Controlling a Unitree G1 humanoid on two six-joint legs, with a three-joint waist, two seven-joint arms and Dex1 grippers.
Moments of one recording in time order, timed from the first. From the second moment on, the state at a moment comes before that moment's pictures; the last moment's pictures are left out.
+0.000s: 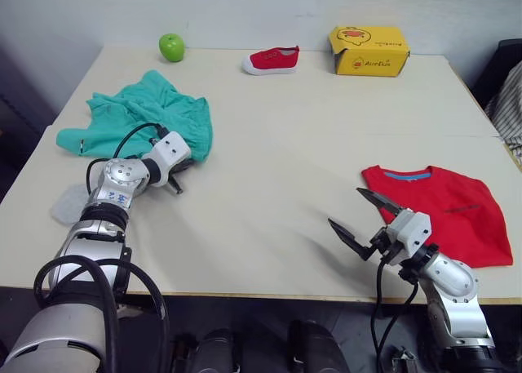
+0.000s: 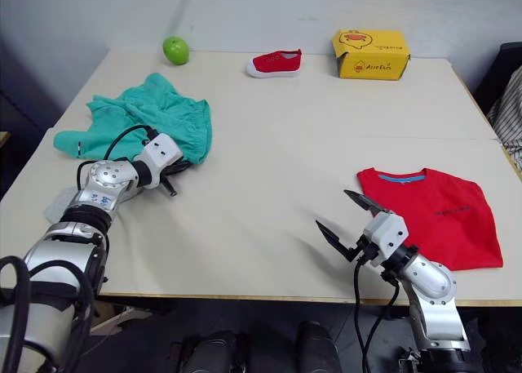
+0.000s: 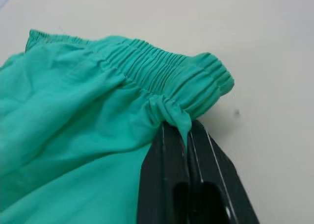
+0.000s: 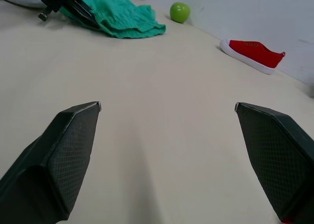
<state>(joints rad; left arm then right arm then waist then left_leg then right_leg) -1.06 0.55 -0.07 1.27 0.16 -0.35 -0.63 0.00 -0.46 -0.12 -0.06 0.29 -0.33 0.78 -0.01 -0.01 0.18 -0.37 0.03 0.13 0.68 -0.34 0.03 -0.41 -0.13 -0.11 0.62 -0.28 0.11</state>
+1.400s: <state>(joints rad) -0.58 0.42 -0.12 0.08 -0.24 0.12 -1.16 0.08 -0.72 0.03 -0.59 0.32 0.20 0.76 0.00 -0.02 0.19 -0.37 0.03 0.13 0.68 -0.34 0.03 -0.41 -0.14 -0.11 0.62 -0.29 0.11</state>
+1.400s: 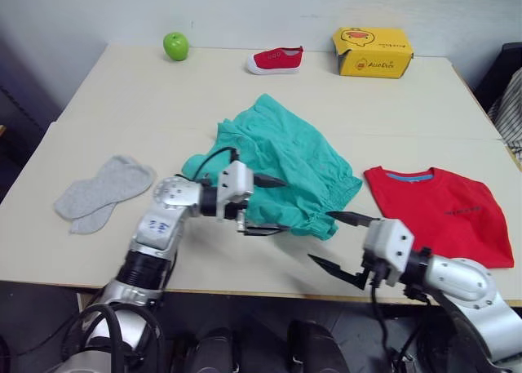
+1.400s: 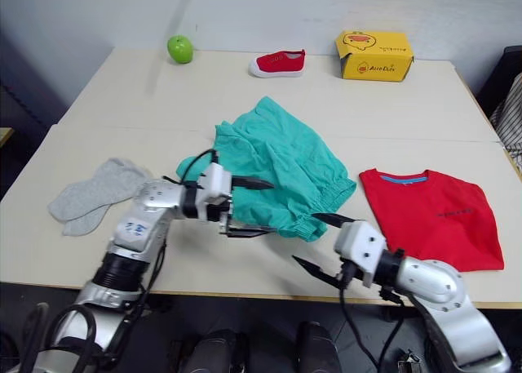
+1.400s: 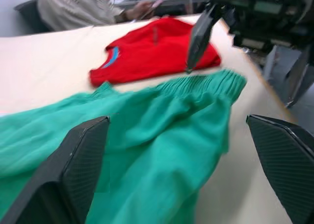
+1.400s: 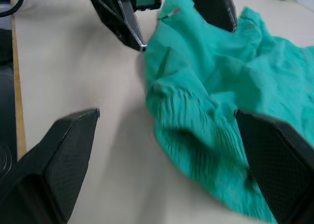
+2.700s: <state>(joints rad) -1.06 0.54 -0.33 1.22 0.40 -0.81 -0.61 -0.11 -0.63 0.06 -0.42 0.08 0.13 0.68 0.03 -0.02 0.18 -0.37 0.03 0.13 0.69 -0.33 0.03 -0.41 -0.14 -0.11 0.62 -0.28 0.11</state>
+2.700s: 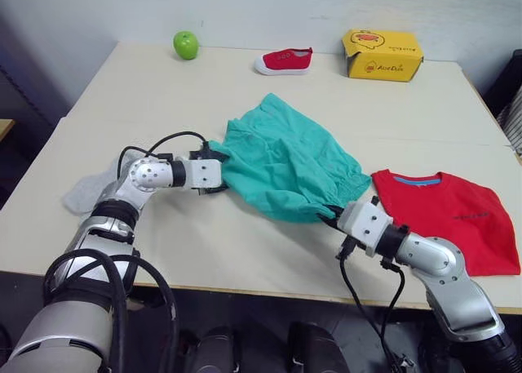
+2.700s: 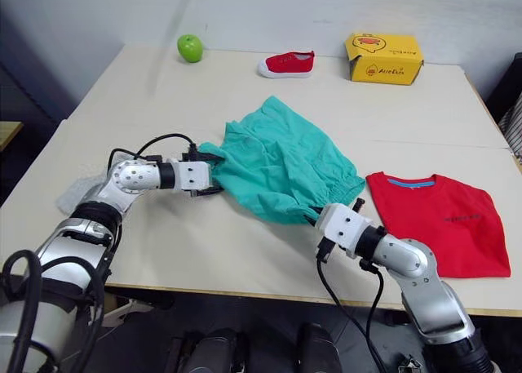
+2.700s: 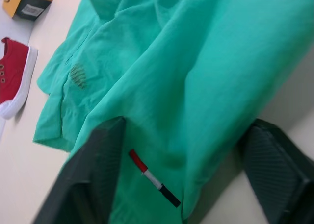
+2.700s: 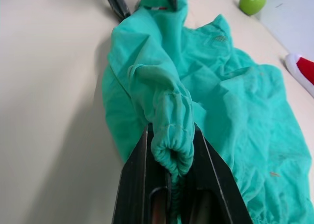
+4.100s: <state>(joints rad) 0.06 0.99 0.18 -0.31 -0.50 0.21 -1.31 -0.17 -0.70 0.01 0.14 0.25 -0.47 1.15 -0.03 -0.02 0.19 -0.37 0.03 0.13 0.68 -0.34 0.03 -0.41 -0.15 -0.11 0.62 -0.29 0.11</state>
